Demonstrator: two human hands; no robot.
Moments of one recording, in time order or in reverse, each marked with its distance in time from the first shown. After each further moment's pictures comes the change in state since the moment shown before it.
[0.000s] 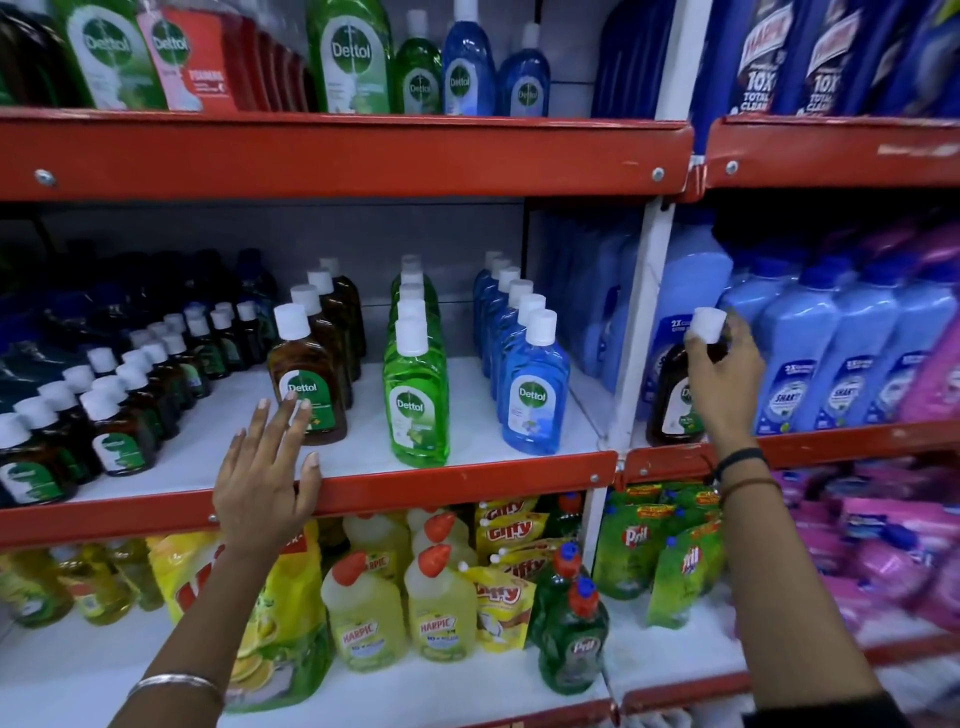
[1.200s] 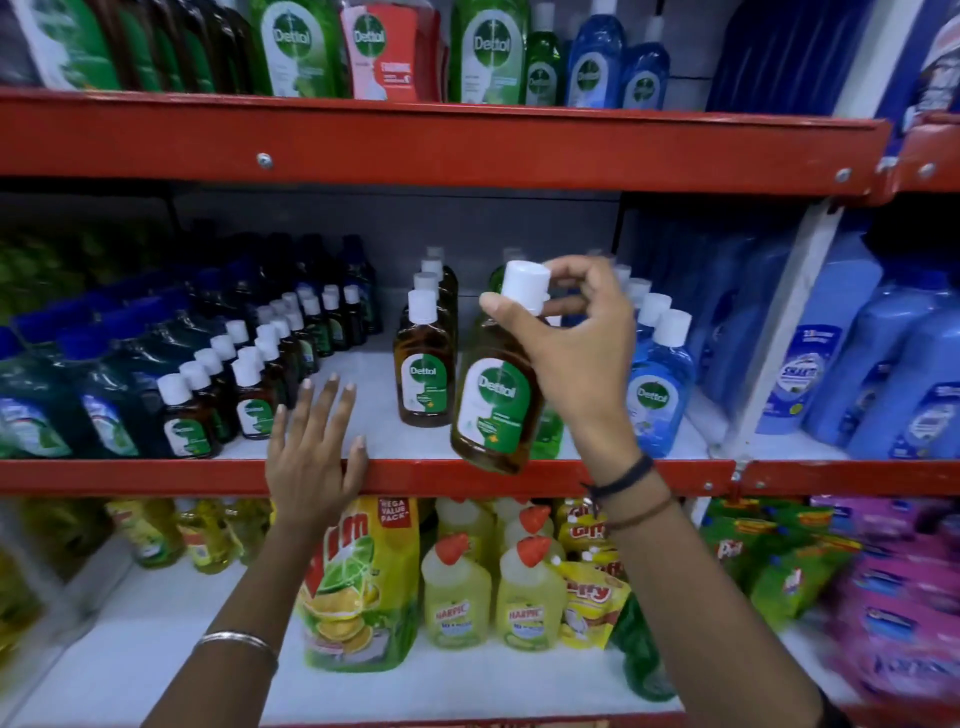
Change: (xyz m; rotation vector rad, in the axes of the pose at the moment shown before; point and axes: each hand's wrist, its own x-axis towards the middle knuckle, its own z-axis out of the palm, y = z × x) left_hand -0.009 -0.079 -0.025 0.073 -0.037 -0.068; right_hand -0.154 -0.227 0.122 0.405 -0.238 -0.108
